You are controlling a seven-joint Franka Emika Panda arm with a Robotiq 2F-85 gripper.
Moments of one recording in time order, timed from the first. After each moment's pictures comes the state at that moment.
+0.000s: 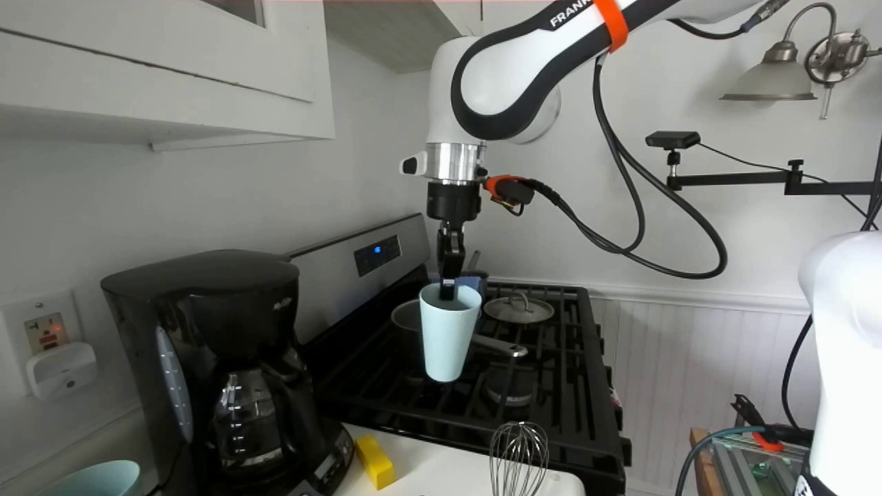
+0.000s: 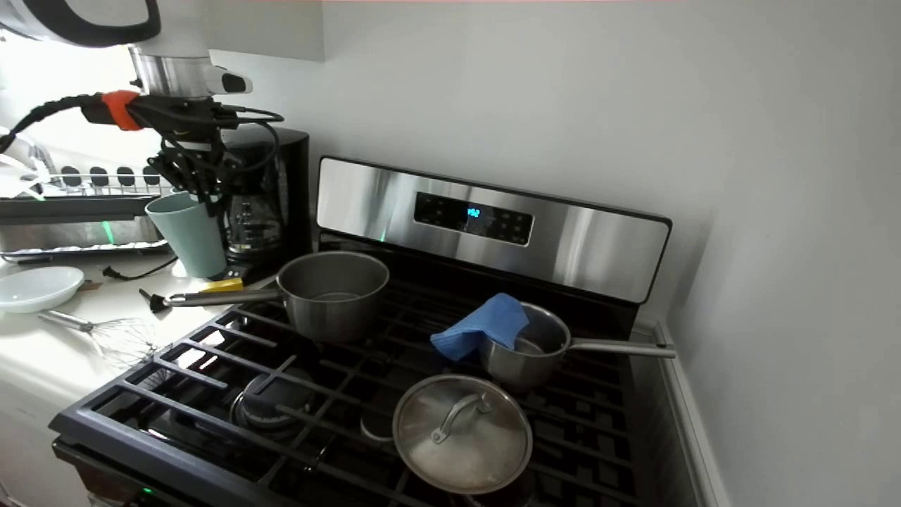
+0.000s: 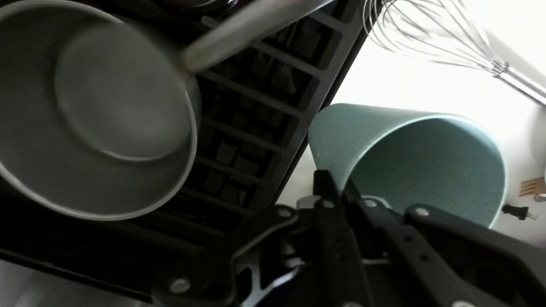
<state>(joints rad) 0.10 -0.26 -0.18 -2.34 -0.04 2.18 -0.57</state>
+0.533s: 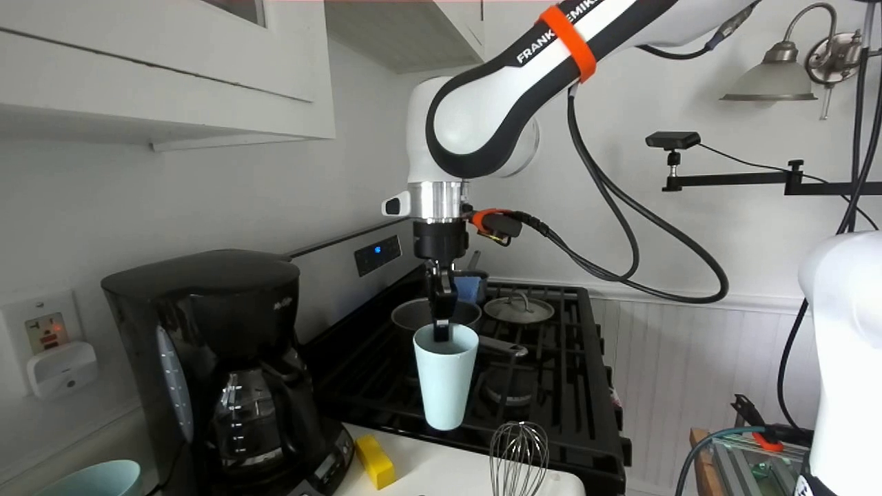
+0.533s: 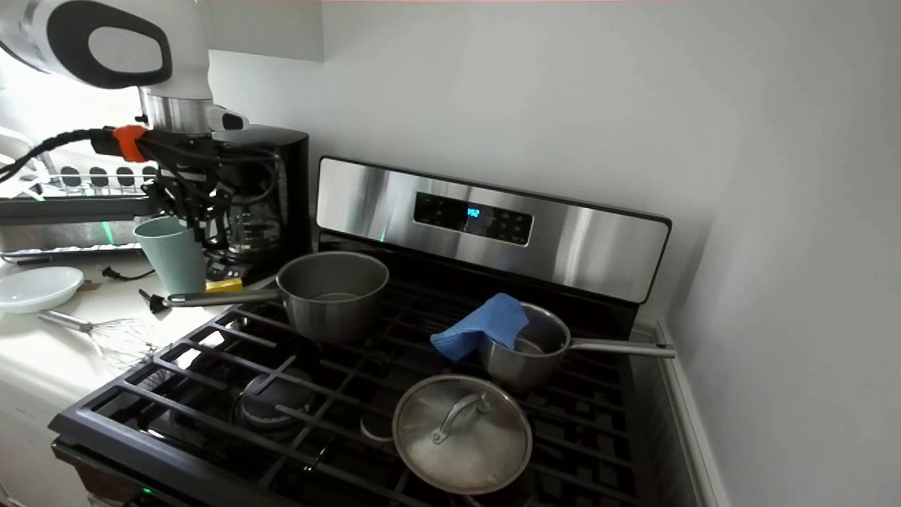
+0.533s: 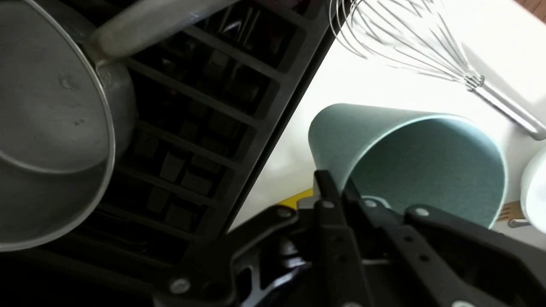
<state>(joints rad) 0.10 -0.15 -0.12 -2.34 0.03 2.19 -0.62</state>
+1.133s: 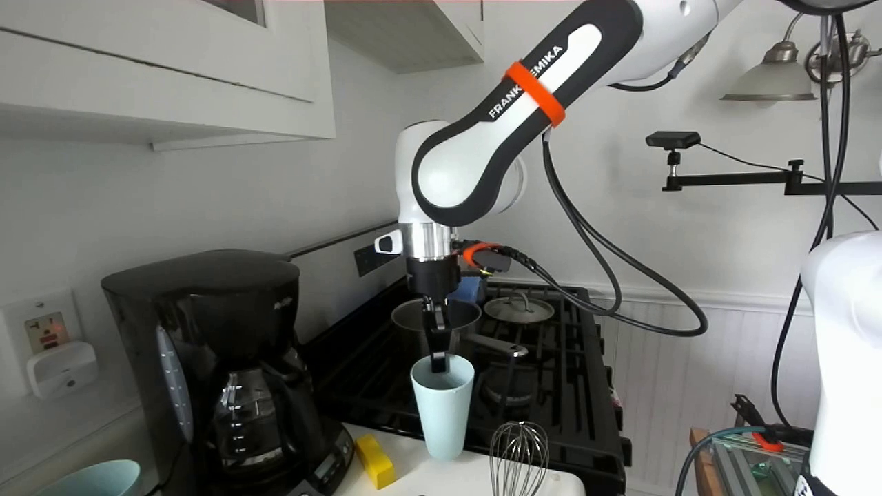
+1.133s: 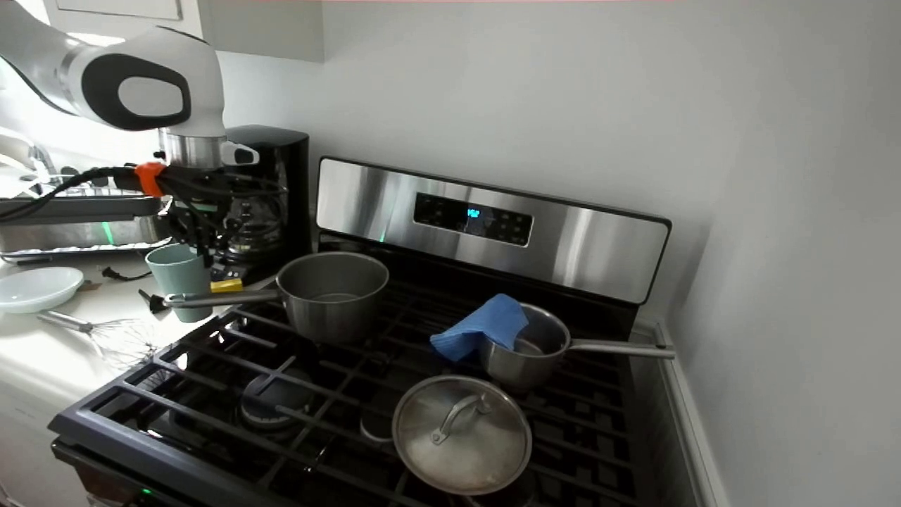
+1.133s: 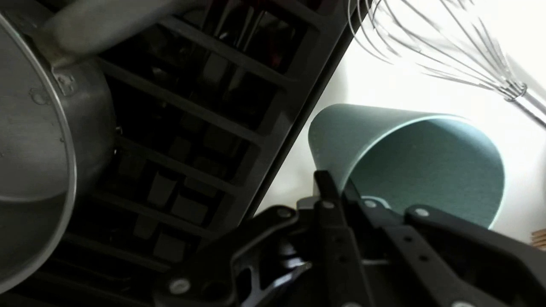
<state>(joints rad) 0.07 -0.03 -0.09 -2.34 0.03 2.27 -0.62</state>
